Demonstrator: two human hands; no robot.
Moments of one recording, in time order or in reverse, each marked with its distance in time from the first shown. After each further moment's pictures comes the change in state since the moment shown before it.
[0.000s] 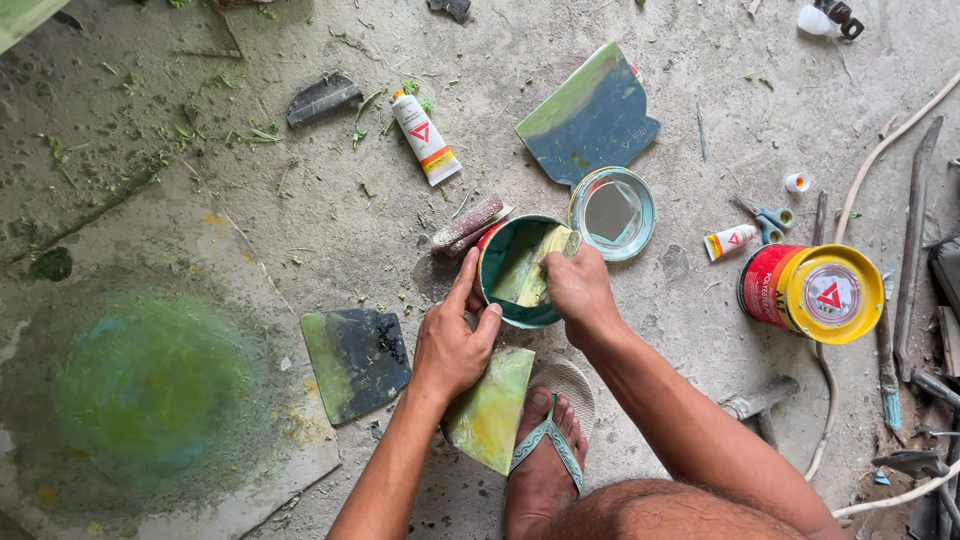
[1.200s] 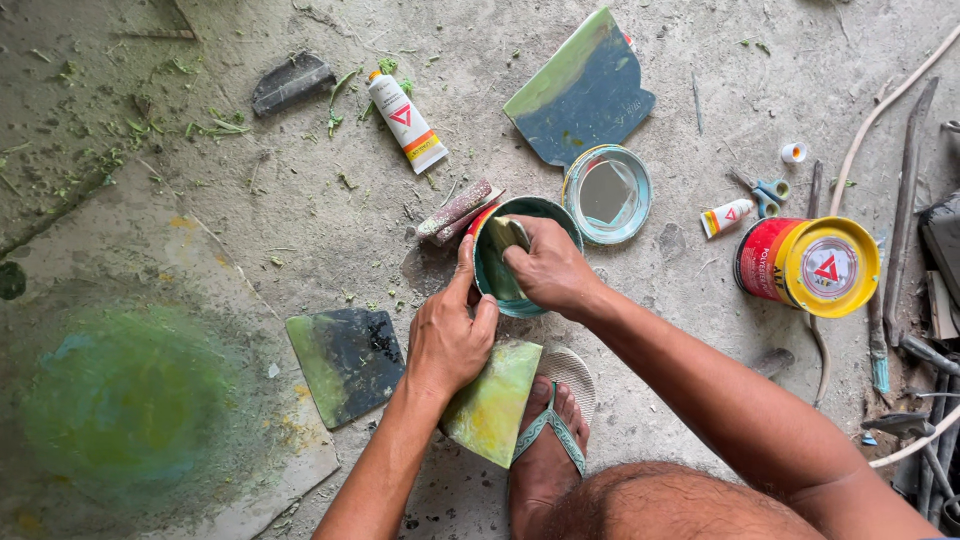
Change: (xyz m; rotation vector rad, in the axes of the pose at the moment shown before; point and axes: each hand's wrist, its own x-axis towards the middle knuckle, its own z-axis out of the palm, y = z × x) left_hand 0.011 -0.001 -0.003 0.170 -0.077 0.002; right_hand 0.017 -0.015 0.014 -0.146 -0.384 -0.296
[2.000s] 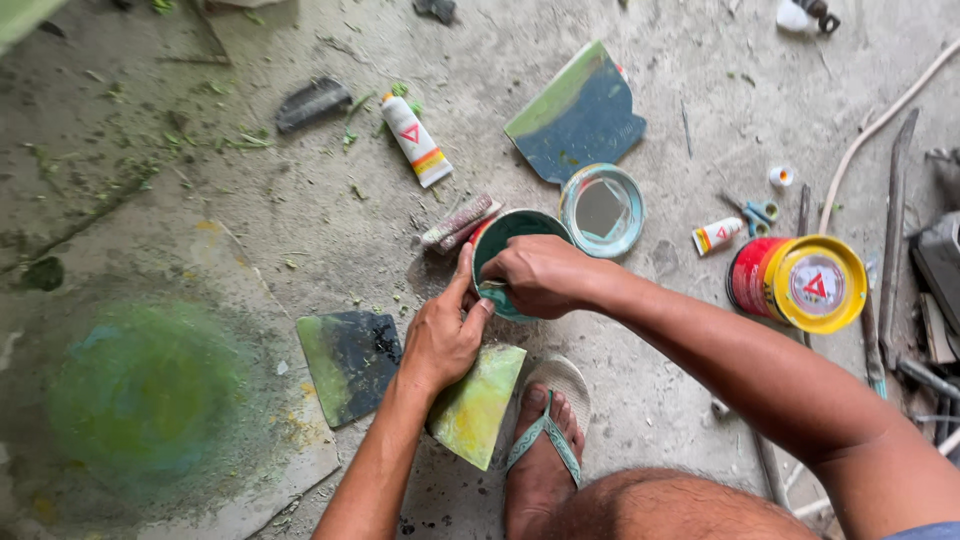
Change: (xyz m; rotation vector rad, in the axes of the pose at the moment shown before) left_hand -0.003 0.000 -0.013 -0.031 -0.113 -0.033; right_hand -0.029 -0.110 -0.029 -0.927 -0.572 -0.343
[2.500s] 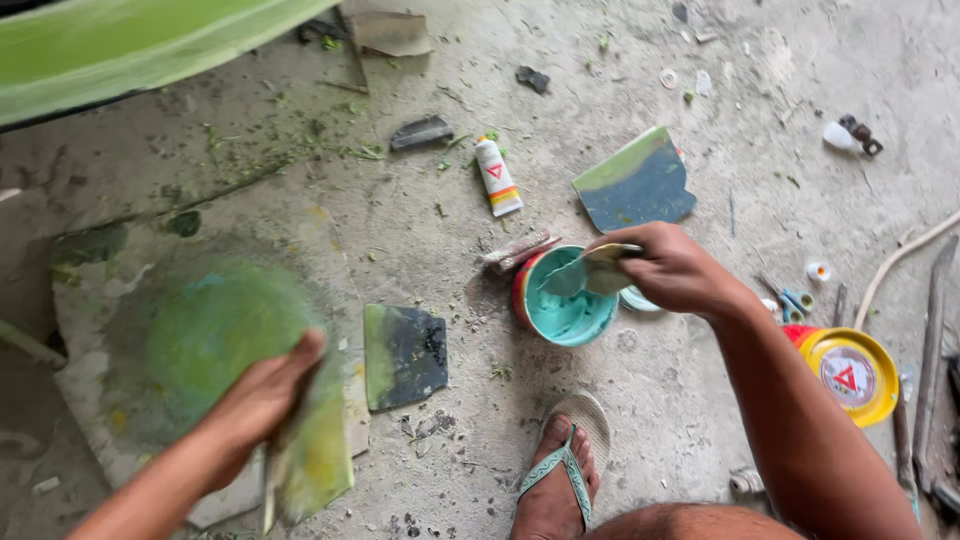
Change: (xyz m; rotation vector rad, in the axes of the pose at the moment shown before) left_hand -0.168 0.032 -0.162 -0.317 0.137 -0.858; right_hand -0.047 0.002 -0.055 0.507 0.238 0.204
